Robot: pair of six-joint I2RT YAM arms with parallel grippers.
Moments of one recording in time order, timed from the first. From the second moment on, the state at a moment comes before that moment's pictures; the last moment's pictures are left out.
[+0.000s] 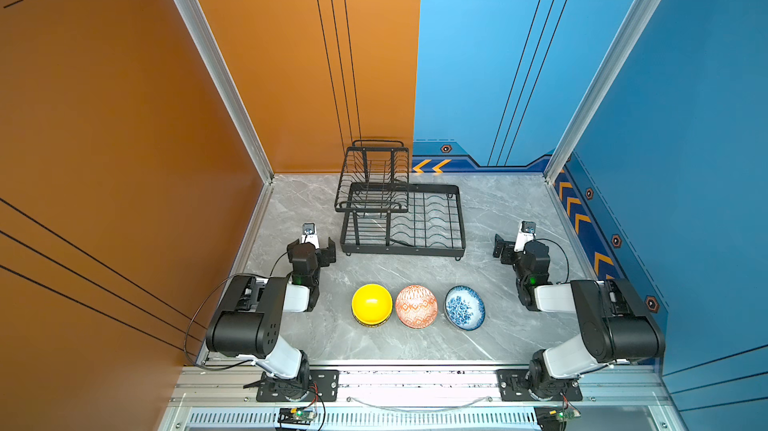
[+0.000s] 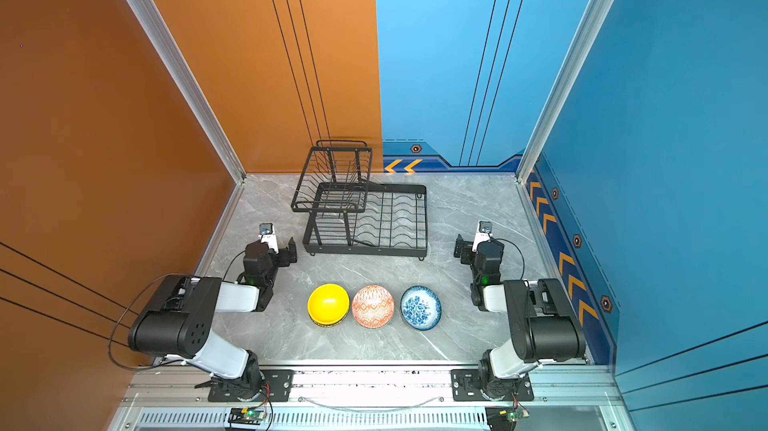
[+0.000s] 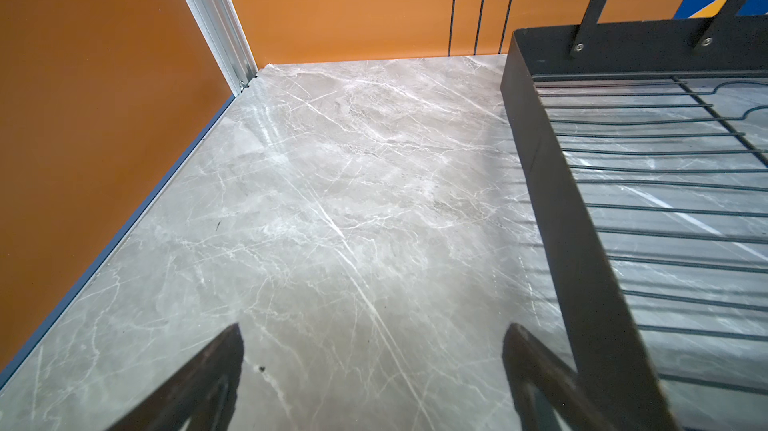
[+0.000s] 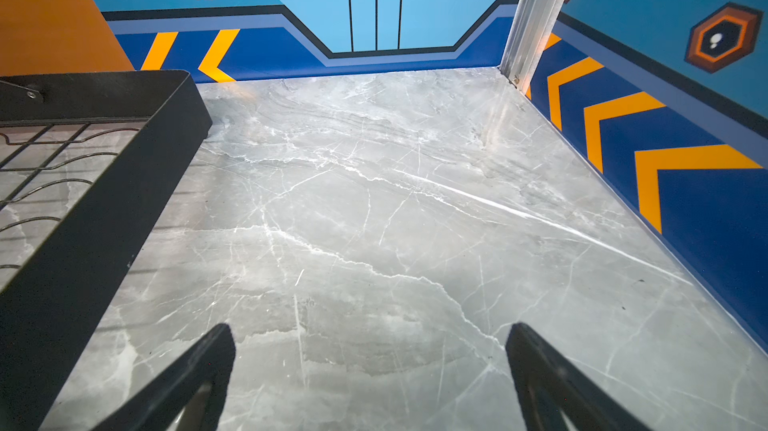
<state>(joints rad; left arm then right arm) -0.05 1.57 0.36 0.86 -0.21 0.01 0.03 1.53 0.36 0.84 0.15 0.05</state>
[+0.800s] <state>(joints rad) -0.11 1.18 0.43 0.47 -0.37 -0.05 0.01 1.18 0.52 0.37 0.15 0.12</state>
